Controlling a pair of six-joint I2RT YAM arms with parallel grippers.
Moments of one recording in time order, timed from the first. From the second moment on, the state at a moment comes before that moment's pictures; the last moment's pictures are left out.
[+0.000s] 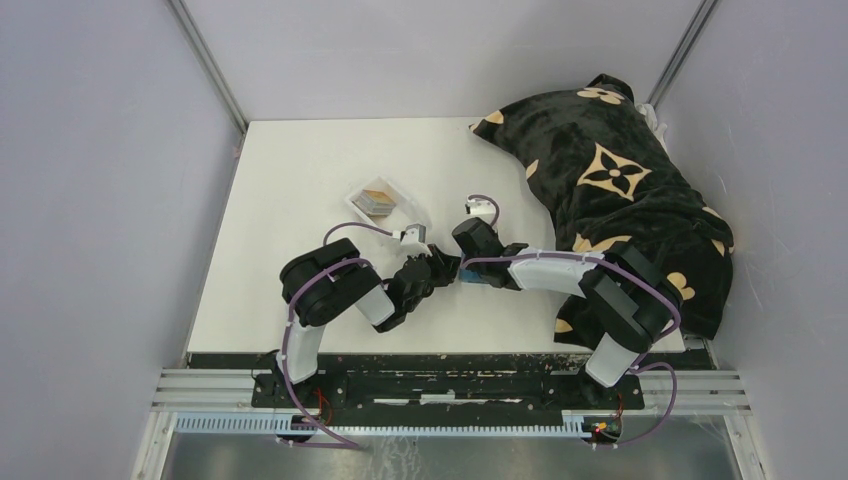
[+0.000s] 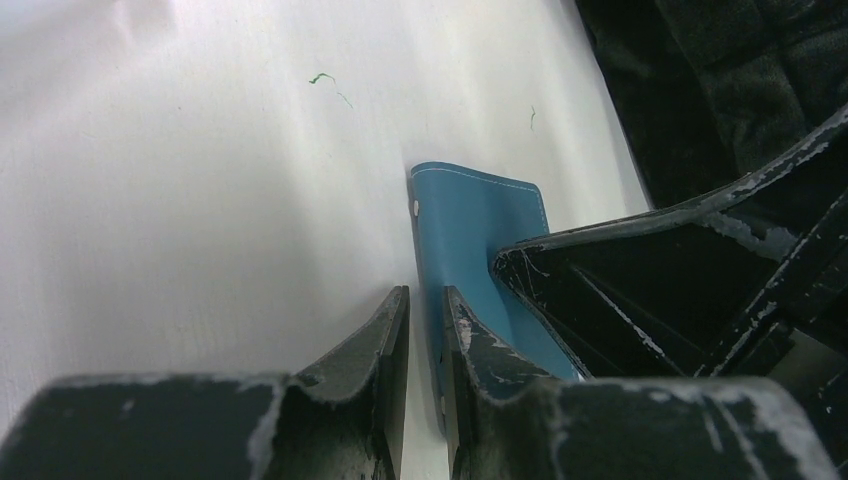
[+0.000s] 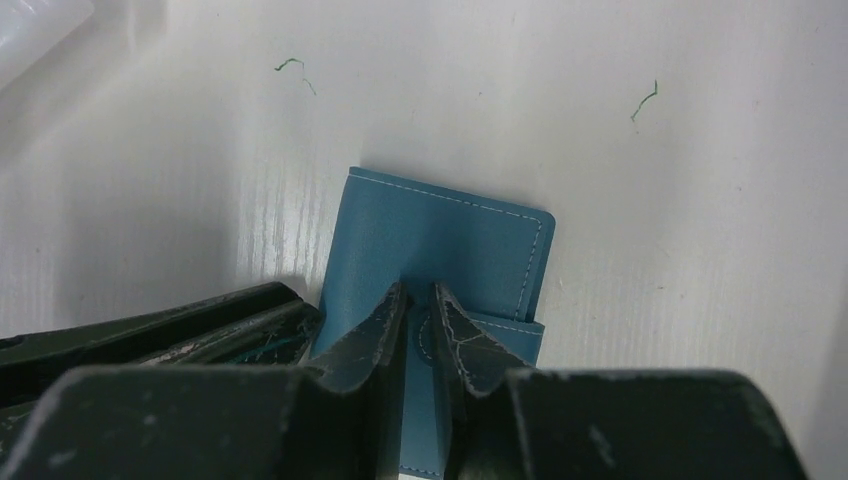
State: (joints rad) left arm -0.91 2.01 0.58 1.17 -0.36 -0.83; right arm 0.79 1.69 0.85 -0.01 0.50 0.51
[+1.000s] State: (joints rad) left arm -0.91 2.02 0.58 1.17 -0.36 -0.83; right arm 0.80 1.64 0.93 -0.15 0.52 0.41
